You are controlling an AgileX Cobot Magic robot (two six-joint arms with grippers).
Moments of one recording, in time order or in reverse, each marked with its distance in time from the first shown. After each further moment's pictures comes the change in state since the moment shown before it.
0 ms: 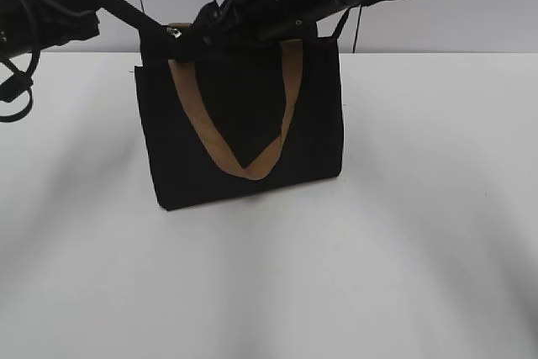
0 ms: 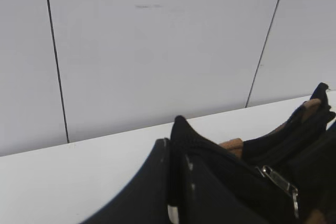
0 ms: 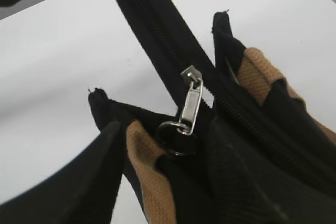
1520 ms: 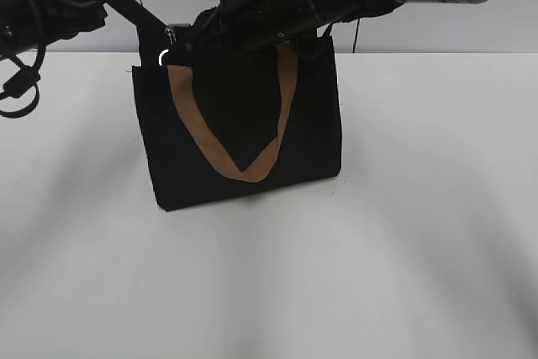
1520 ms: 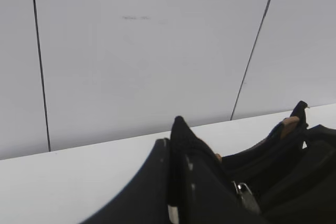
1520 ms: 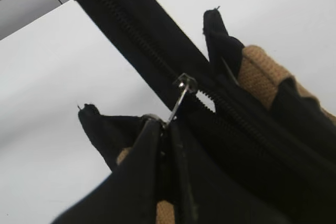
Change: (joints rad) left arm -0.031 0.000 0.000 -0.031 -0.037 -0.026; right arm 0.029 0.043 -0.006 0.044 -0.055 0.051
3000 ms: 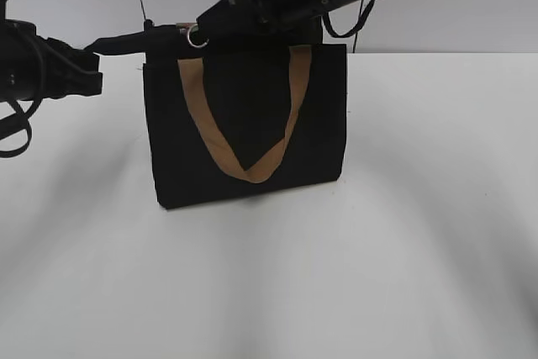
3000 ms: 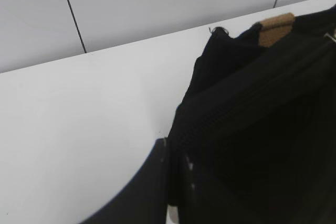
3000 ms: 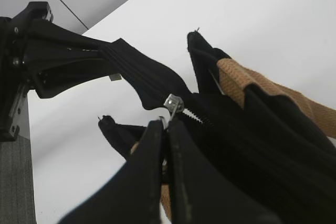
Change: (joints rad) left arm -0.002 0.000 0.000 0.128 0.353 0.000; right arm -0.113 -0.050 0.000 0.054 0.140 0.070
